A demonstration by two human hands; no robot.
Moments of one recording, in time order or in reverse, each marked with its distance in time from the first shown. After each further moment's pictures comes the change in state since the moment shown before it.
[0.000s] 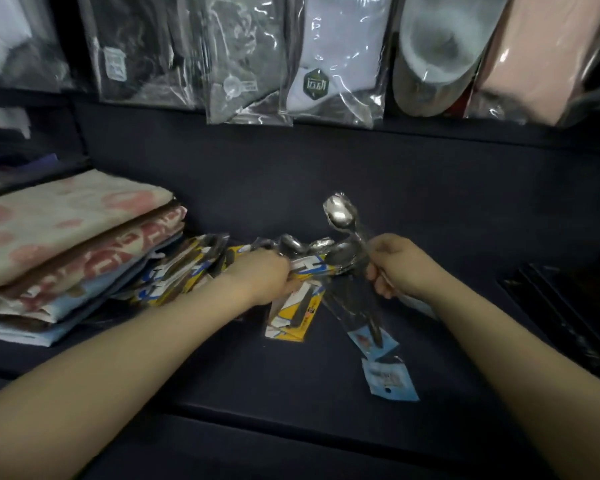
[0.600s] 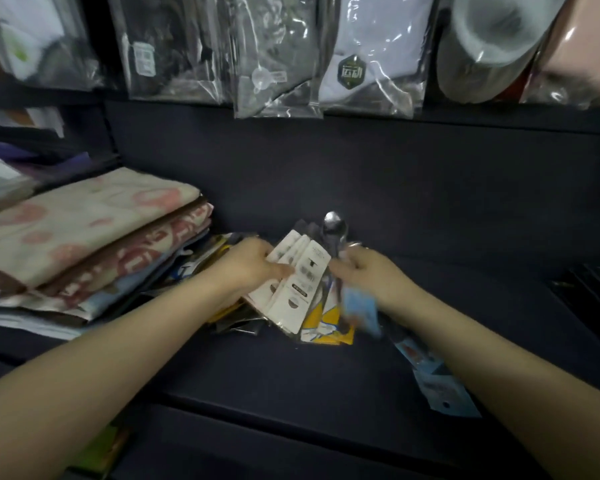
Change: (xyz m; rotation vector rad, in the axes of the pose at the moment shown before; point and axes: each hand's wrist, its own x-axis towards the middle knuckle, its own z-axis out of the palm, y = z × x) left_hand -0.035 -0.039 -0.006 -0.969 0.108 -0.281; right_hand 0.008 -0.012 0.068 -0.287 -0.137 -0.183
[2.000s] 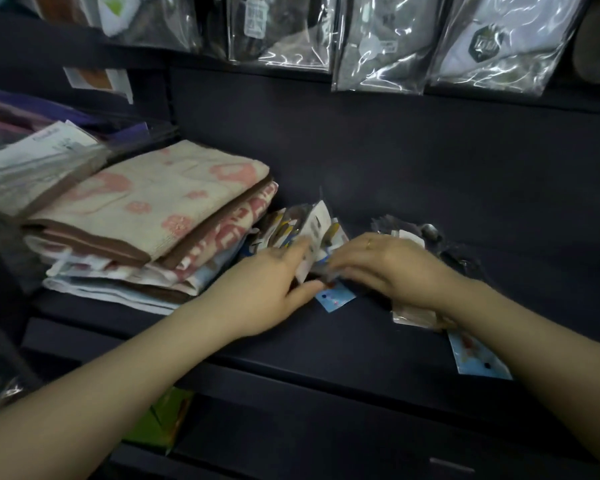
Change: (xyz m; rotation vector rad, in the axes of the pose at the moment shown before) left_hand -0.070 -0.068 -0.061 0.645 0.039 0.428; right_hand -0.002 -0.064 0.054 -0.609 -0.067 -0.741
